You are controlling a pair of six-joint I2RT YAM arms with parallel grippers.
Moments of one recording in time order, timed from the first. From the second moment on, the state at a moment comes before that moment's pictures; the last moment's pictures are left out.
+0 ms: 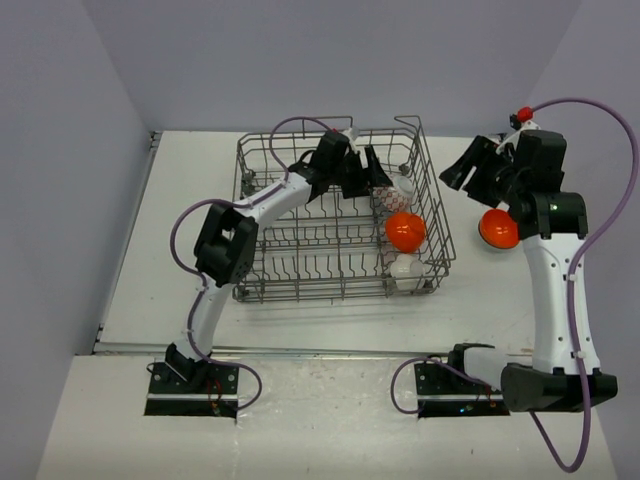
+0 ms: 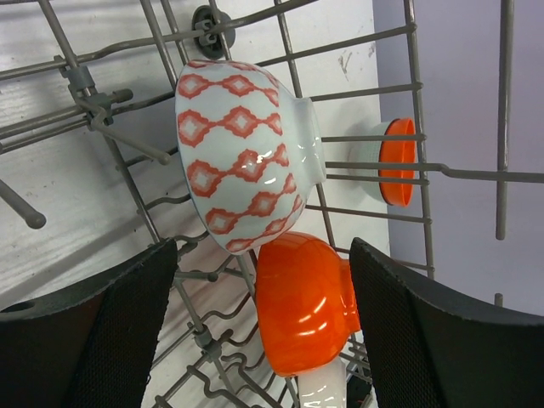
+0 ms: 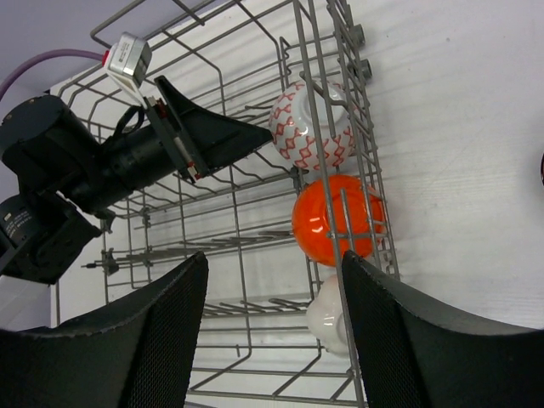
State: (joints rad) left arm -0.62 2.29 1.94 -0.19 0.36 -0.85; right arm -0.02 1.19 1.54 -0.90 -0.21 0.46
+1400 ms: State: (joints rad) left arm -0.59 2.44 1.90 0.31 0.48 -1.05; right arm -0.01 1.13 1.43 -0.94 -0.15 0.46
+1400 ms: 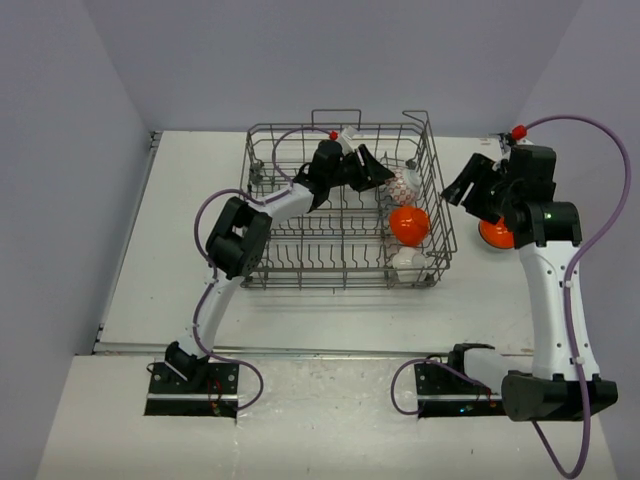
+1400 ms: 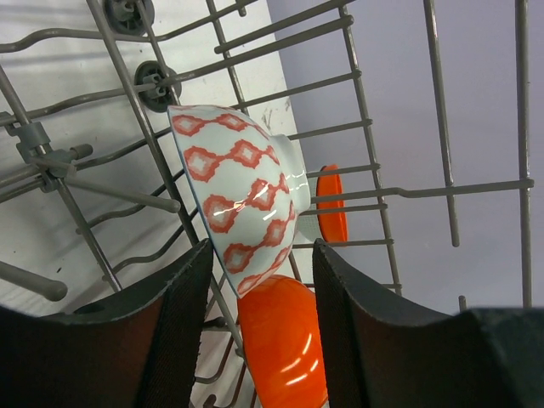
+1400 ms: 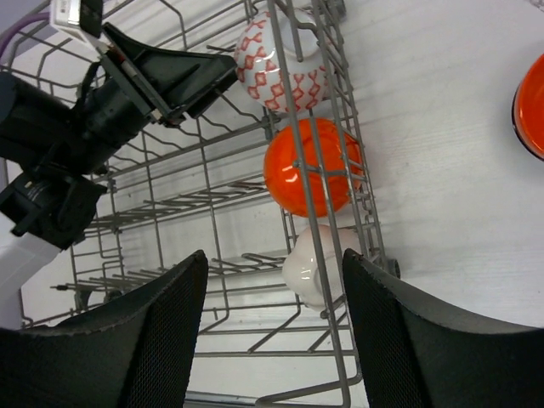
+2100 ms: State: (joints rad) left arm -0.59 2.44 1.89 0.33 0.48 -1.04; right arm 0.02 1.26 1.33 -0.92 -0.06 0.52
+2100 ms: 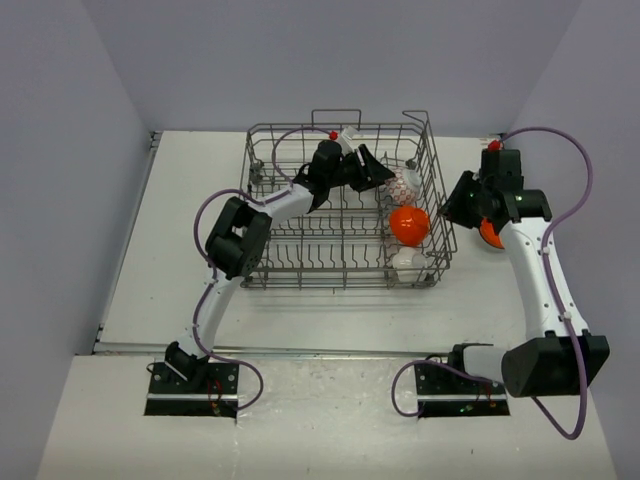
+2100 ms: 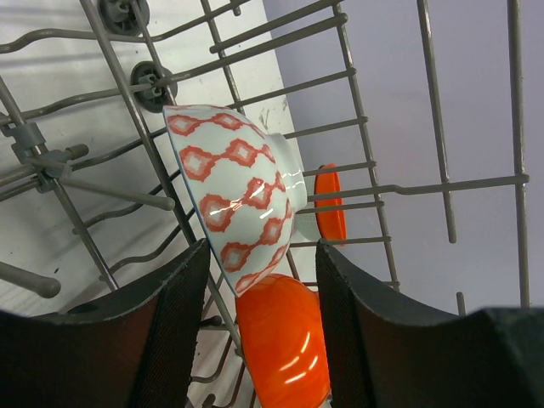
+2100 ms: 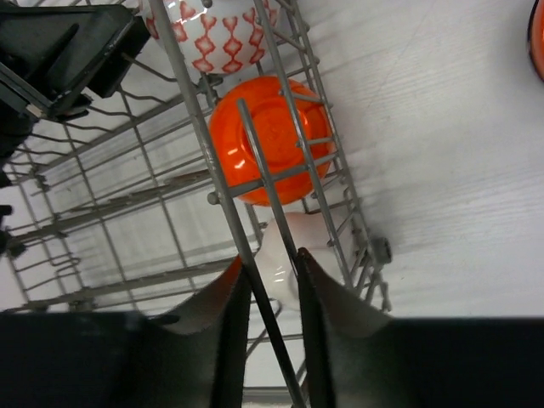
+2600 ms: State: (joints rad) left arm -0.58 2.47 1.91 0.40 0.48 -1.06; right arm 0.07 1.29 1.33 -0.89 -0.12 0.46
